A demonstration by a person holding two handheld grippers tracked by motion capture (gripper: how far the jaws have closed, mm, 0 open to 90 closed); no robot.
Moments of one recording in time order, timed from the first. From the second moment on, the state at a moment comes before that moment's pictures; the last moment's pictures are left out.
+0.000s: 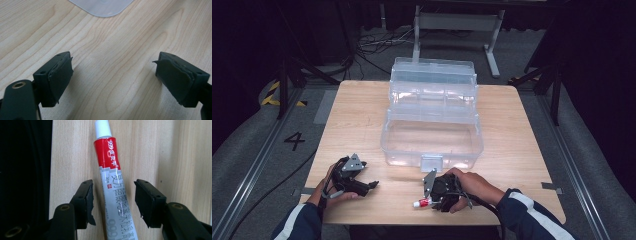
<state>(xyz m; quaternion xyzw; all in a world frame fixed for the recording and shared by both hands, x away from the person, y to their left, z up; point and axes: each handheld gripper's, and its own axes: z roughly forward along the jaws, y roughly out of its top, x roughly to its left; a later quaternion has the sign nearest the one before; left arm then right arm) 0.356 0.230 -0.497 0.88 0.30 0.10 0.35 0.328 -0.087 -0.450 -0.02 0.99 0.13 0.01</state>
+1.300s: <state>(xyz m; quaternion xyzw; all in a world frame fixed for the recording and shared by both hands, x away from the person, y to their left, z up) 0.356 0.230 -0.497 0.88 0.30 0.10 0.35 0.333 -0.071 -0.453 -0.03 0.99 0.11 -0.02</state>
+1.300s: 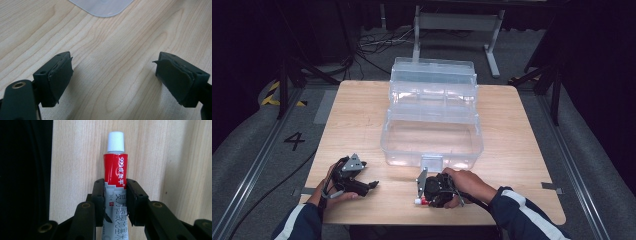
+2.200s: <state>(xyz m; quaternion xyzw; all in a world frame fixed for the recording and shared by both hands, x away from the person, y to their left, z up) 0.356 0.230 -0.497 0.88 0.30 0.10 0.35 0.341 -0.107 -0.440 -0.01 0.99 0.14 -0.02</state>
